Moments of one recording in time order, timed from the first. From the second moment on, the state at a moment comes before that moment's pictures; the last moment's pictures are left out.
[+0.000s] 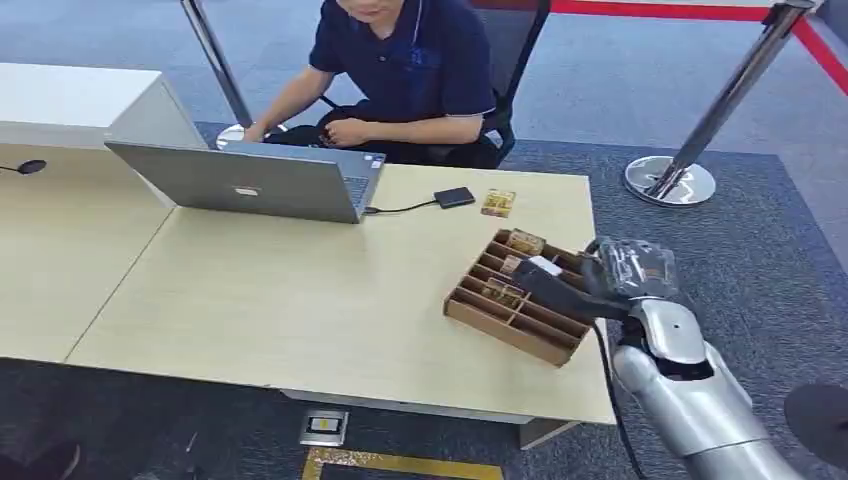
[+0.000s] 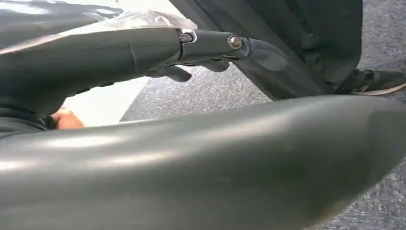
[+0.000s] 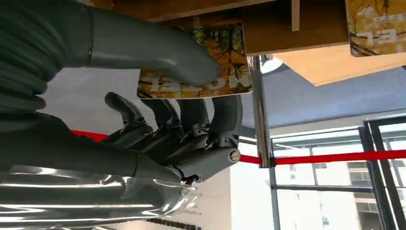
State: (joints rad) left arm -0.05 -0.25 0.73 -0.19 -1.41 0.55 0.13; right arm -0.44 -0.11 0.50 -0.89 1.19 -0.18 0.09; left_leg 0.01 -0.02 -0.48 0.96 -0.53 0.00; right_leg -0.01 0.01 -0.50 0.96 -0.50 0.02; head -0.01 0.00
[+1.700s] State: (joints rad) left arm -0.07 -0.25 0.72 -0.19 -1.46 0.54 0.16; right arm -0.81 0.26 0.56 -0.54 1.20 -0.15 0.06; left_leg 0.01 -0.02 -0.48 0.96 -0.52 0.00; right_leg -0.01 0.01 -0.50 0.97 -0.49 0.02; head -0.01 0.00
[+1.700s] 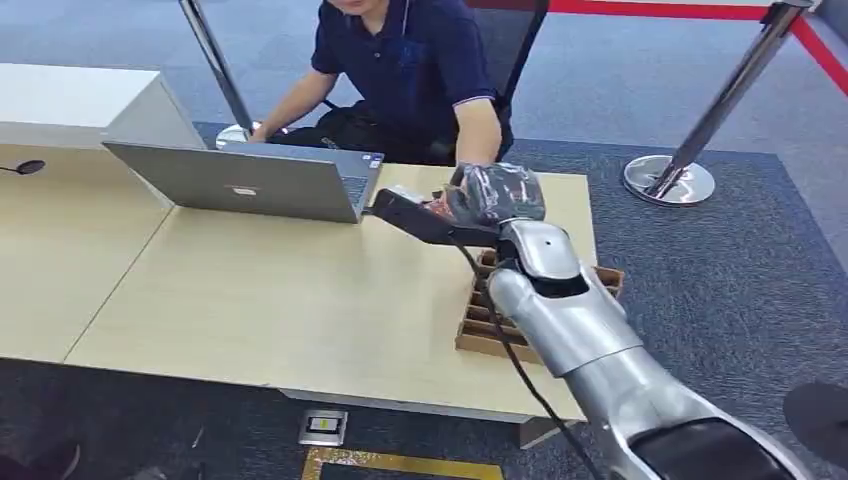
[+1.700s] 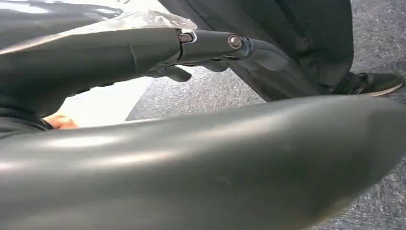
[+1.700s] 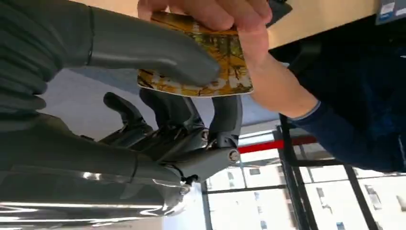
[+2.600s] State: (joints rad) left arm -0.07 -0.25 0.72 -0.19 -1.43 0.56 0.16; right arm -0.75 0.24 0.55 -0.60 1.23 -0.36 0.06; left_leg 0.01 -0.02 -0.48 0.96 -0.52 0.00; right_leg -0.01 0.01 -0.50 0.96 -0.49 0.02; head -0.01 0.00
